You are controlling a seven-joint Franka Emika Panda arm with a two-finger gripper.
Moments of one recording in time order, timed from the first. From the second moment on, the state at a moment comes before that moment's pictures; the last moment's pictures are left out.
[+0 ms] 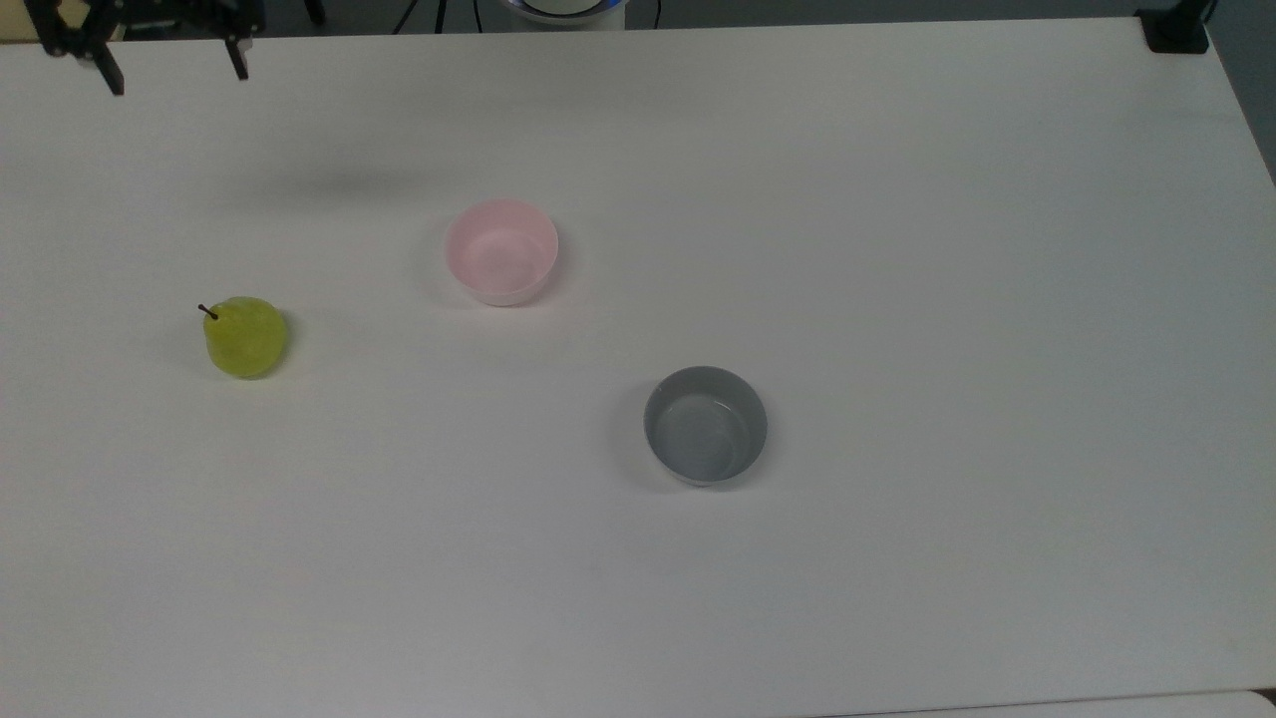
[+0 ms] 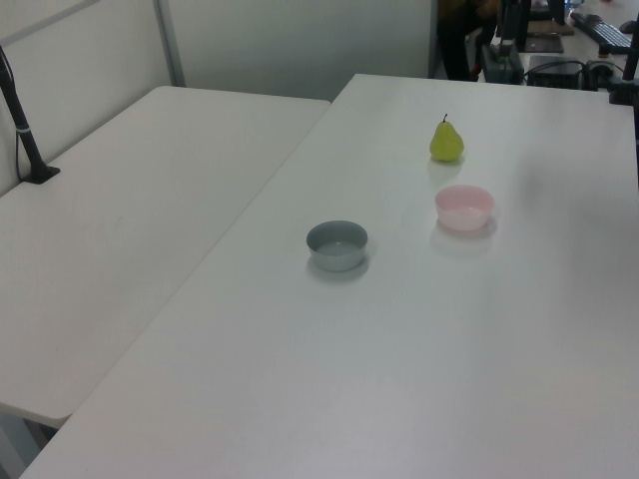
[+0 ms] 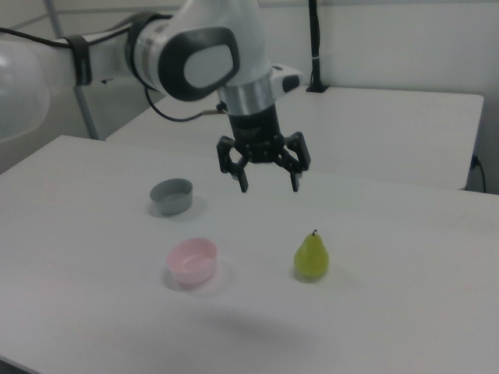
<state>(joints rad) -0.26 0.10 -0.15 -1.61 -0.02 1.82 -0.67</state>
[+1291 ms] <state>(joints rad) -0.25 0.45 -0.15 -1.64 0.04 2.27 -0.48</state>
